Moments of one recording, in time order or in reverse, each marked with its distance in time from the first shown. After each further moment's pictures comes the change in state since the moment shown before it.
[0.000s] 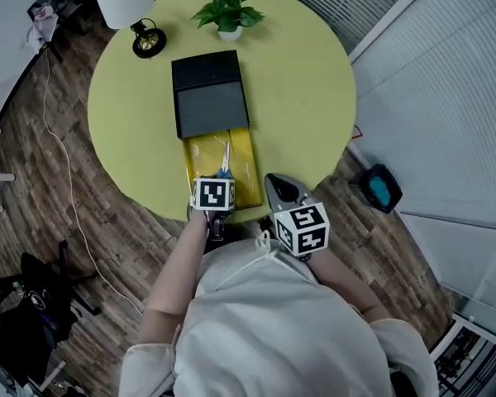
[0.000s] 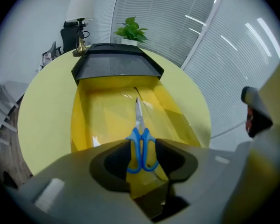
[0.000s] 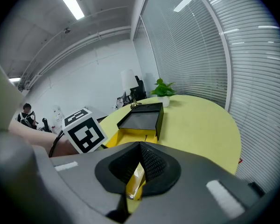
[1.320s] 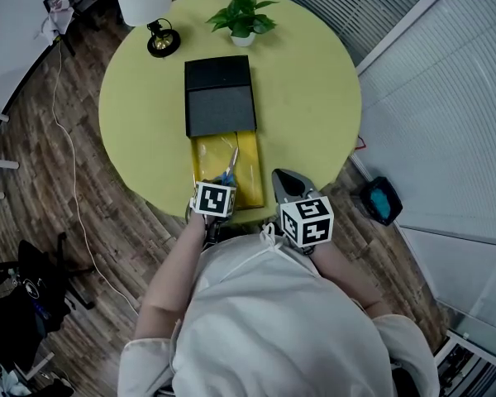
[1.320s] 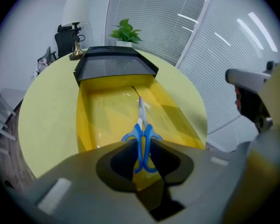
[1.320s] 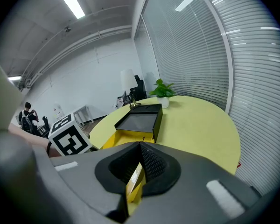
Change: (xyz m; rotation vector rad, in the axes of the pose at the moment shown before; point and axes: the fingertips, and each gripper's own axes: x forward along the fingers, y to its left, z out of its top) left arm -0.008 0.001 -0.014 0.072 -0.014 -0.009; right arm 0.003 -0.014 0.009 -0.017 0.008 0.001
